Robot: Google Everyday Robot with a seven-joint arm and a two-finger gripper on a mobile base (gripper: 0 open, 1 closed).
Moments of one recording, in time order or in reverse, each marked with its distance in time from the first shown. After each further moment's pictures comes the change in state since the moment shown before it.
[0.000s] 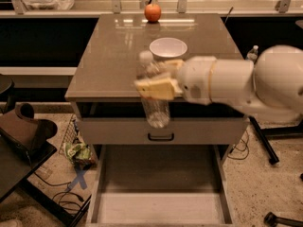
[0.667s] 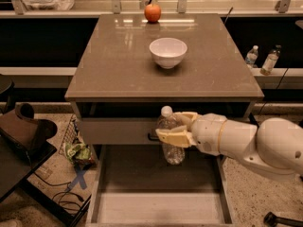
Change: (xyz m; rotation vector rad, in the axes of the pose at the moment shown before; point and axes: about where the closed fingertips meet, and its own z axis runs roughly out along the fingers) arm 0.150 0.002 -0.021 0.068 0.048 0.029
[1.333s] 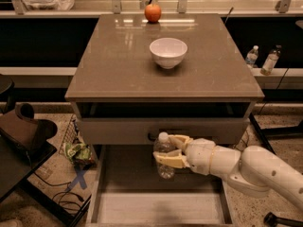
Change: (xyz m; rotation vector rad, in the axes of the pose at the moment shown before) arm 0.093 0.007 0.032 -0.094 -0.107 -0.022
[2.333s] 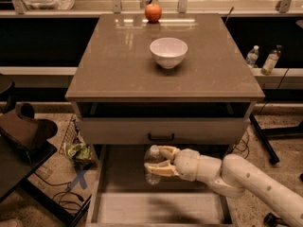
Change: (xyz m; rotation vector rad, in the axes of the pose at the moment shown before) arm 0.068 0.007 0.044 -0.126 -0.115 0.011
